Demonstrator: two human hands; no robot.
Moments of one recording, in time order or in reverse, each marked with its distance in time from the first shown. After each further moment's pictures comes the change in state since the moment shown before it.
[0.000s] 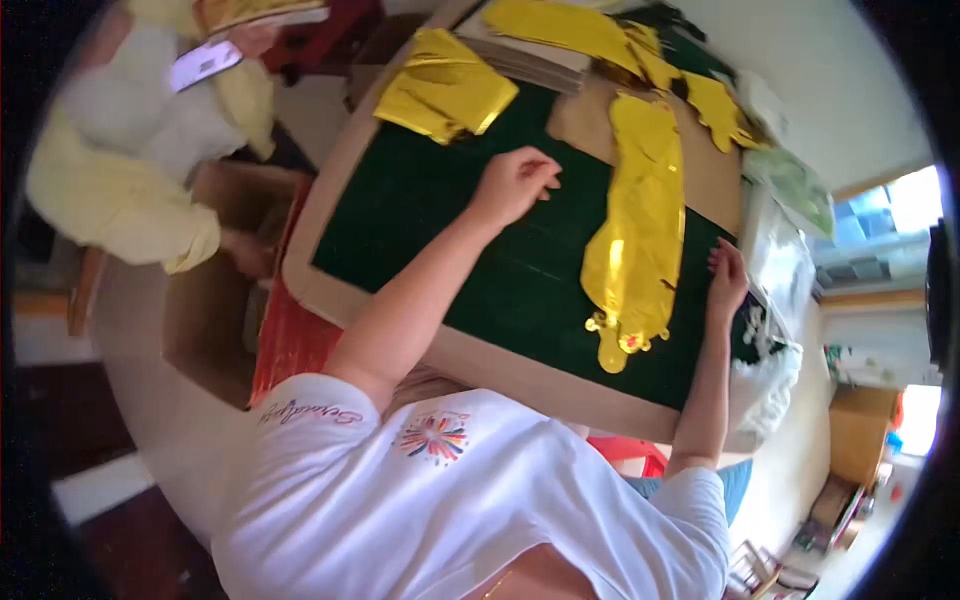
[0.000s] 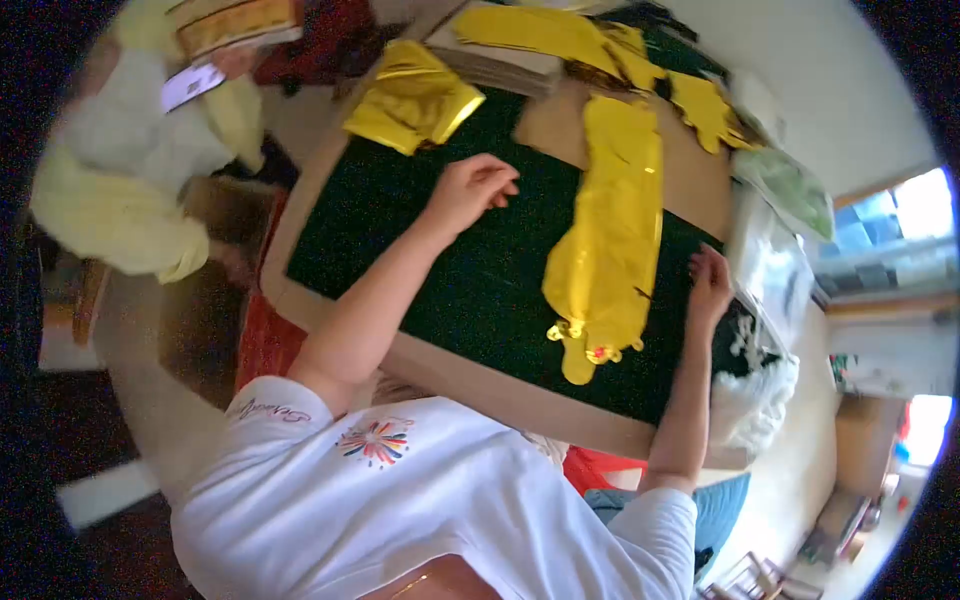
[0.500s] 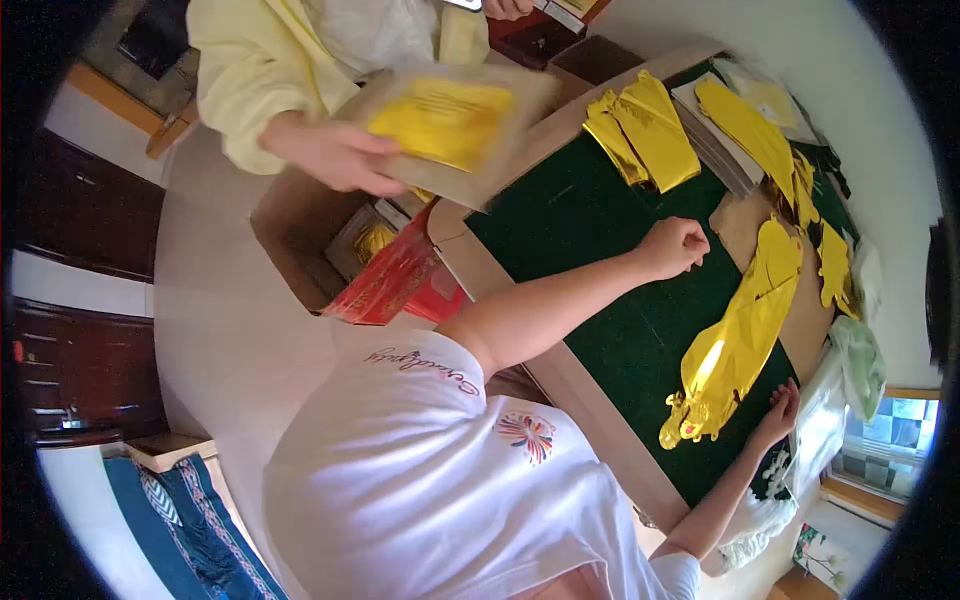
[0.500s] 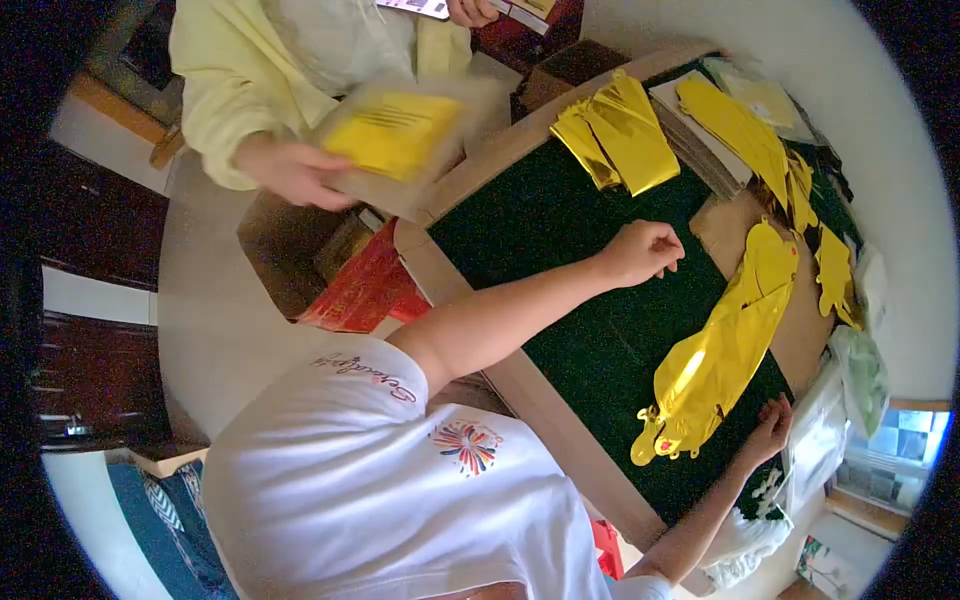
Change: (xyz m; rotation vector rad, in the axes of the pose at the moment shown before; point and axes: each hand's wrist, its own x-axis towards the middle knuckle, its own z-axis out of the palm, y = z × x) left_hand 0.006 -0.009 -0.006 -0.011 0.118 0.106; right_hand 0.017 0.038 -0.007 0.002 -0.050 -0.040
